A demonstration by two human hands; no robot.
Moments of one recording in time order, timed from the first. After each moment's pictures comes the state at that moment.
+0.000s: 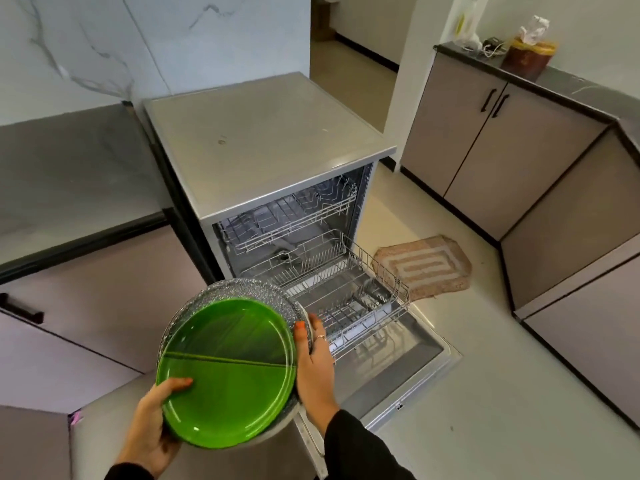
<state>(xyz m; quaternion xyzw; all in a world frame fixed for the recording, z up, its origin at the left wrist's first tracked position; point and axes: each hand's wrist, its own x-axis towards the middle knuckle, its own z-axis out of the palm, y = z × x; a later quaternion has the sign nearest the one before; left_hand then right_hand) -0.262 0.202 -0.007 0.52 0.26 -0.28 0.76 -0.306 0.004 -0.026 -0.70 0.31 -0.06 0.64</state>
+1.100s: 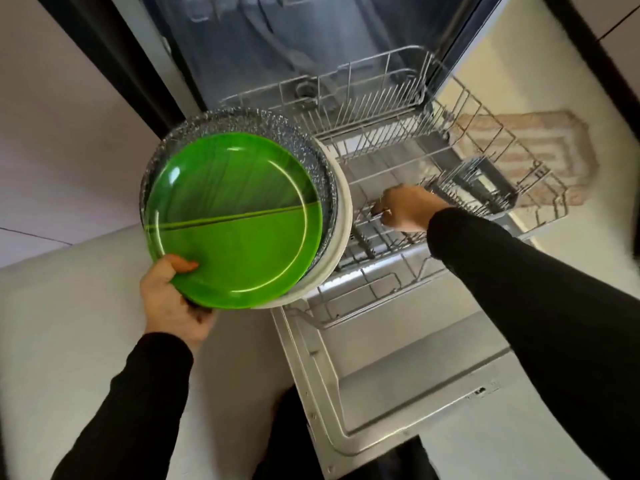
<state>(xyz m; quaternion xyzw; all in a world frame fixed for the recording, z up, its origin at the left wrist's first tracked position) -0.130 0.114 -0.375 0.42 0.39 -0.16 0.80 -0.085 -0.217 -0.424 -0.95 -0.02 0.31 0.00</state>
